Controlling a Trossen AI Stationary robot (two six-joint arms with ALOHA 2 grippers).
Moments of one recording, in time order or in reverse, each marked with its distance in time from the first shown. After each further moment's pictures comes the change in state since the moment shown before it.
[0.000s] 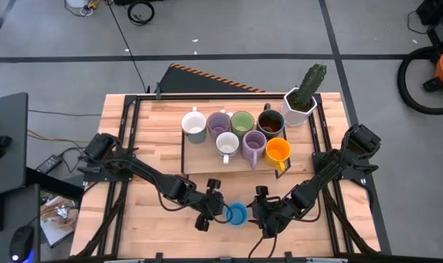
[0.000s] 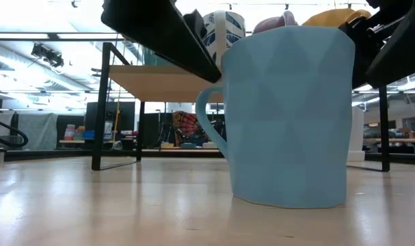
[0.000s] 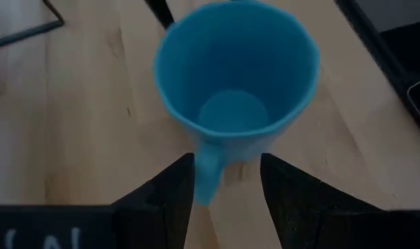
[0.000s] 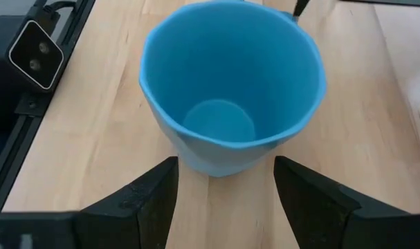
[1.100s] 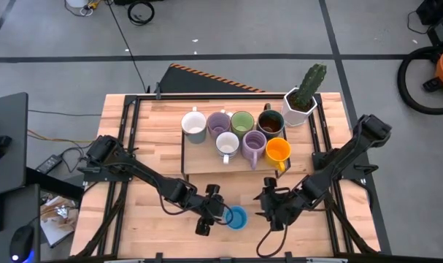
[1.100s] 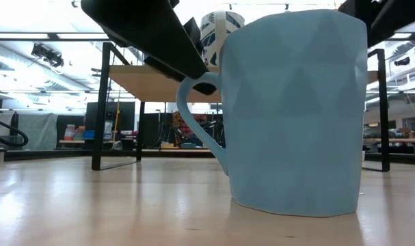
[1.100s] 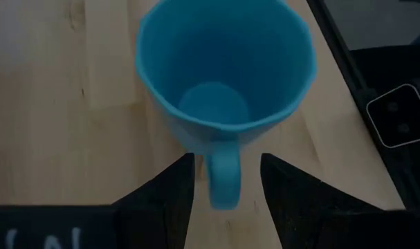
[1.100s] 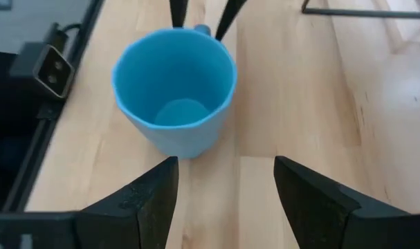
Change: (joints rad) left arm -0.024 0.032 0.000 0.035 0.080 -0.157; right arm 0.003 -0.191 0.000 -0.200 0.003 0.037
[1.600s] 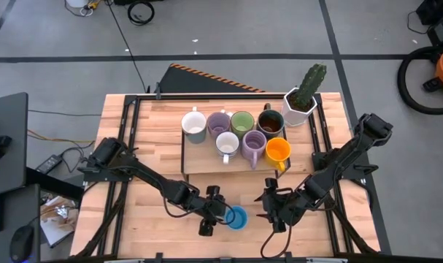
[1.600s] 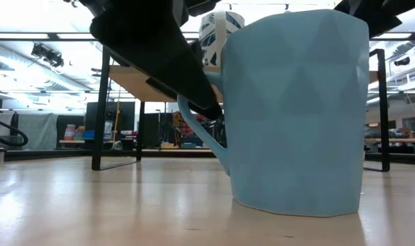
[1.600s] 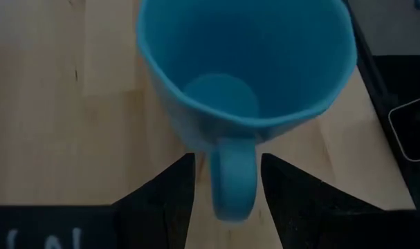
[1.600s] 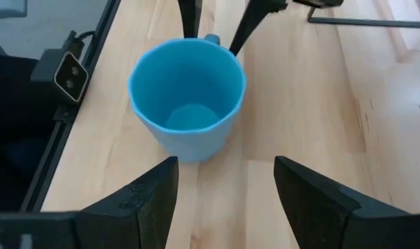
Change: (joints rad) left arm 0.002 0.054 -0.002 0.044 -0.014 -0.077; right arm 0.020 -0.023 0.000 0.007 0.002 -0.005
